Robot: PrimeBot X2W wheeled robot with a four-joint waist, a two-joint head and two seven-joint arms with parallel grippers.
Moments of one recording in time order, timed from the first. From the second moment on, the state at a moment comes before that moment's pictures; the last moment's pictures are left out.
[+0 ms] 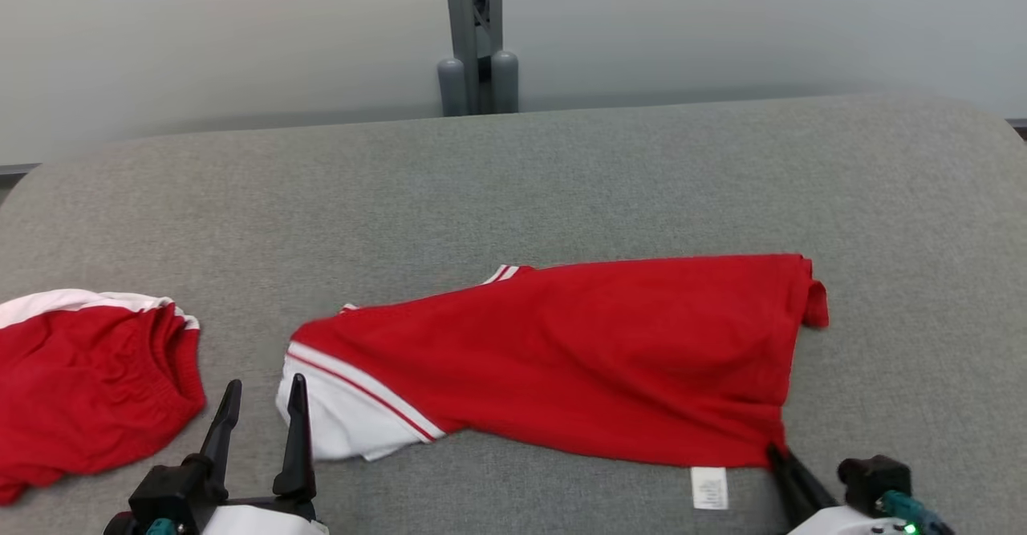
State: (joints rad) left arm 0.06 0.05 -0.03 0.17 -0.26 0.01 -0.26; right arm -0.14 -0.04 0.14 0.74 0.21 0.14 -0.27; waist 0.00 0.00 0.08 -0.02
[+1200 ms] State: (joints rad) left arm 0.07 0.18 -0.17 0.28 -0.34 -0.12 -0.05; right arm -0.17 -0.05 0.01 0.63 0.11 0.13 -0.26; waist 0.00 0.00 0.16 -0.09
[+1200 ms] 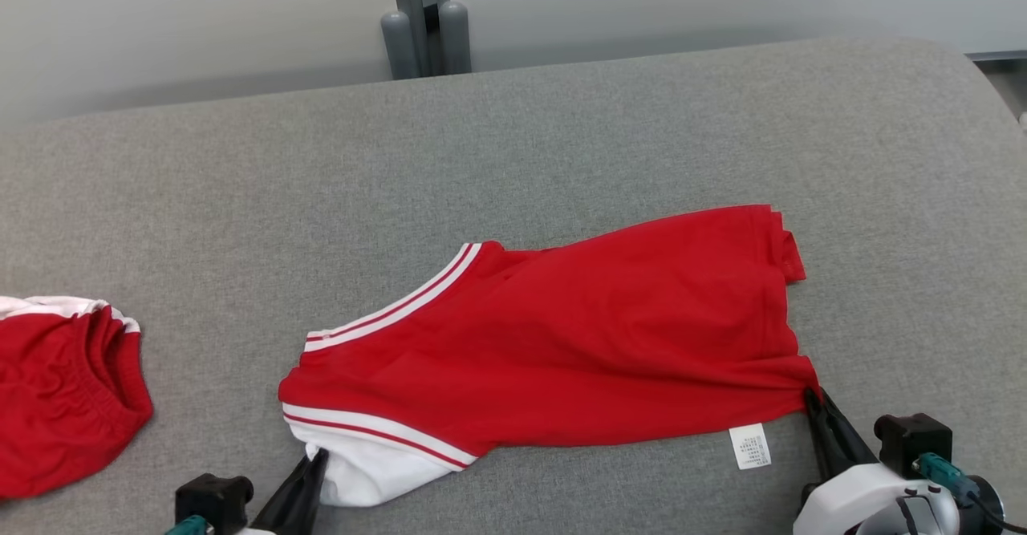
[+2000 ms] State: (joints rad) left arm -0.05 0.14 0.03 -0.33 -0.95 -0.11 0.18; right arm -0.20 -0.14 0.03 0.20 0.30 0.13 -0.18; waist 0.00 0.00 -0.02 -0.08
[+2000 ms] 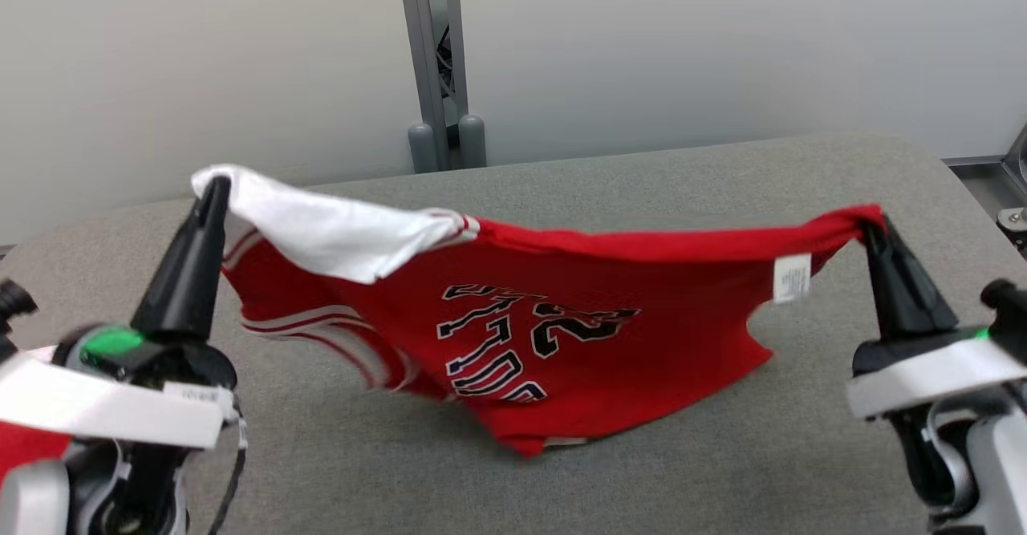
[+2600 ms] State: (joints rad) left arm -0.69 0.22 0.04 -0.17 -1.02 -0.05 0.31; right arm -0.57 -0.33 -0.01 -0.07 0.46 0.13 0.10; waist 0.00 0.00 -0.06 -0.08
